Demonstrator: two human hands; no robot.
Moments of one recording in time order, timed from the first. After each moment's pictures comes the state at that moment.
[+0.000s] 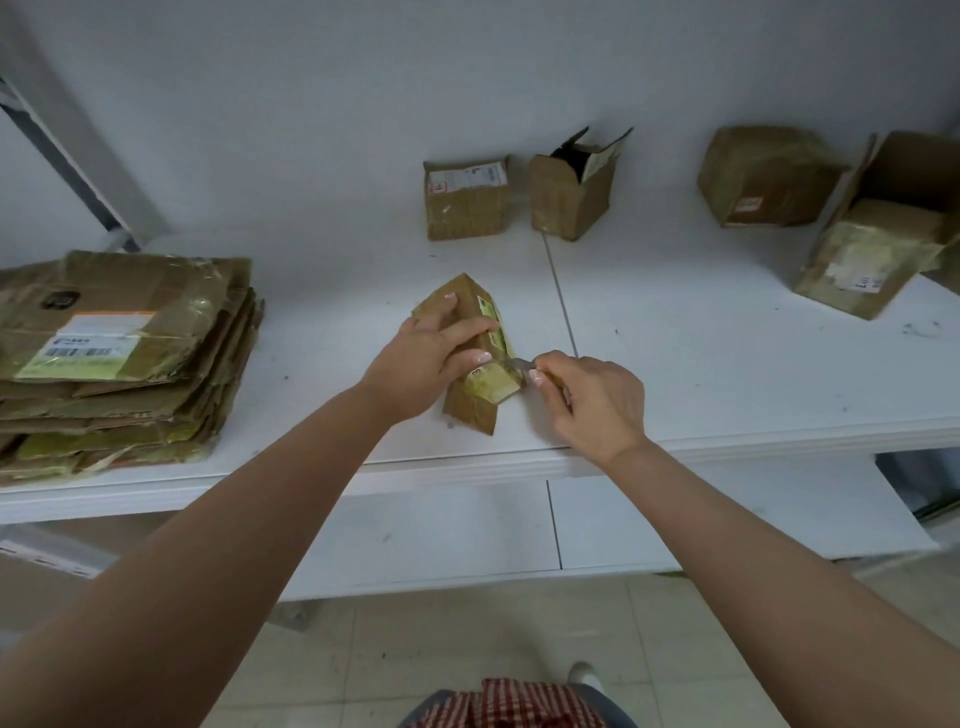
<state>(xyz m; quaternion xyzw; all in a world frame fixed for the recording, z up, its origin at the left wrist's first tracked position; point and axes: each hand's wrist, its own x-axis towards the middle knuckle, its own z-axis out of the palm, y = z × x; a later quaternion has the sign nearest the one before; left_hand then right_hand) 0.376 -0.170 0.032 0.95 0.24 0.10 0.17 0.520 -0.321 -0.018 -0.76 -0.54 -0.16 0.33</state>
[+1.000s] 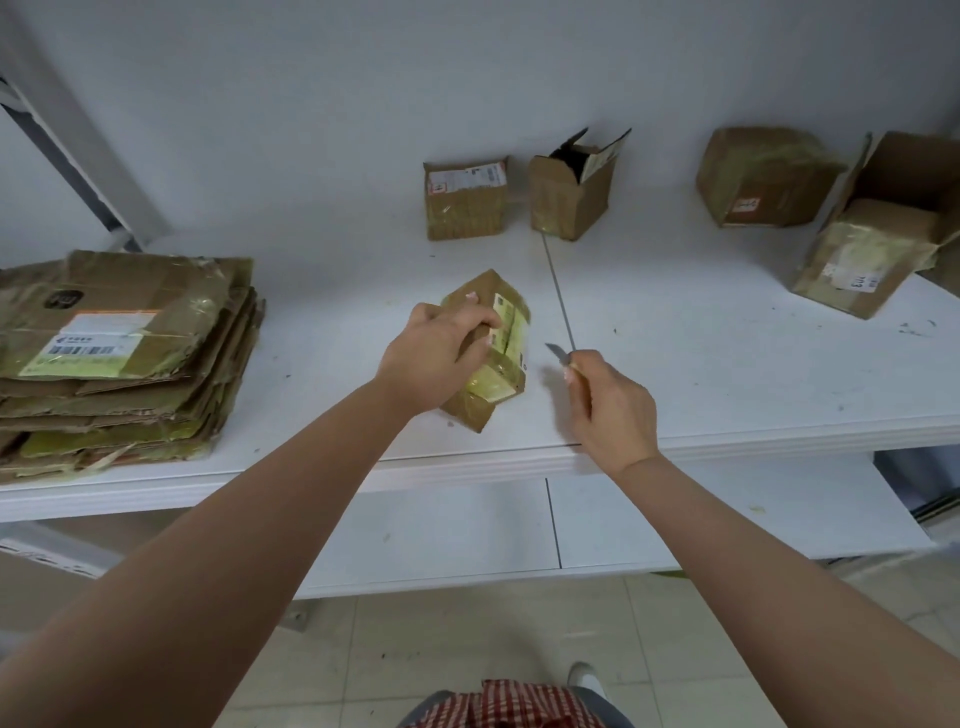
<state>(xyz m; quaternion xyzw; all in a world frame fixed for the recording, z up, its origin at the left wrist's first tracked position) 0.386 -0.182 0.037 0.93 0.29 0.11 0.20 0.525 -0.333 -0.033 -0.79 -0.48 -0.10 0.37</state>
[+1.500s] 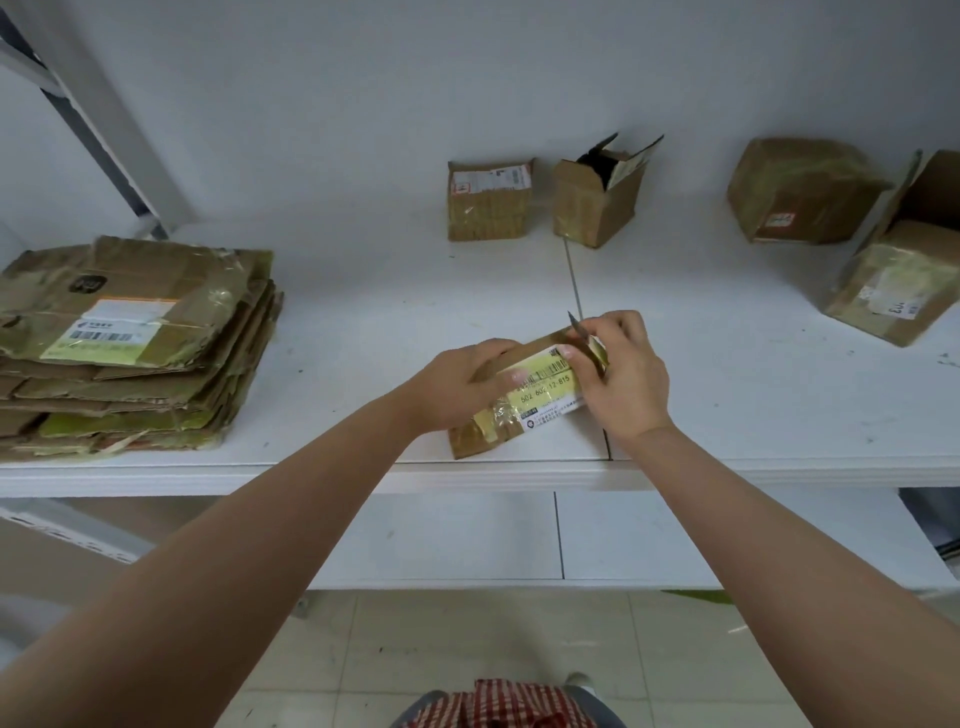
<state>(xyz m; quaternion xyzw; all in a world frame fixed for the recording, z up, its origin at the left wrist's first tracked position) 0.385 -0.187 0.026 0.89 0.24 0.06 0.38 0.548 -0.305 -0.006 -0.79 -0.47 -0.03 0.40</state>
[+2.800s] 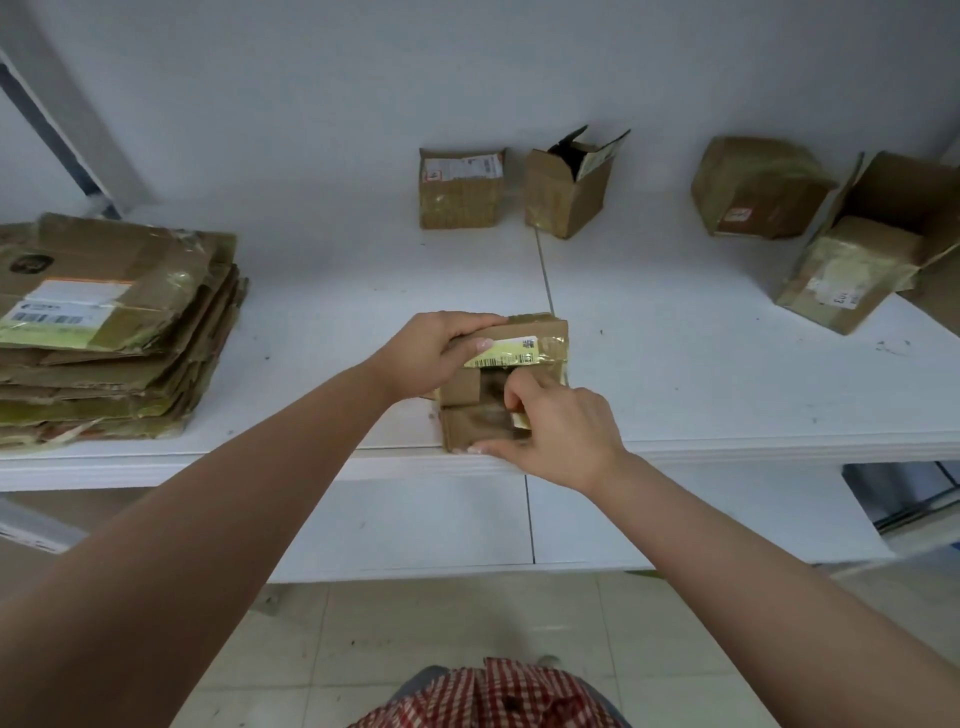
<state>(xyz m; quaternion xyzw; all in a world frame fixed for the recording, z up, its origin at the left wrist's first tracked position) 0.396 -0.166 0.015 0.93 0.15 0.15 0.30 0.506 -0.333 -0.013 -0.77 -0.61 -0.05 0.18</state>
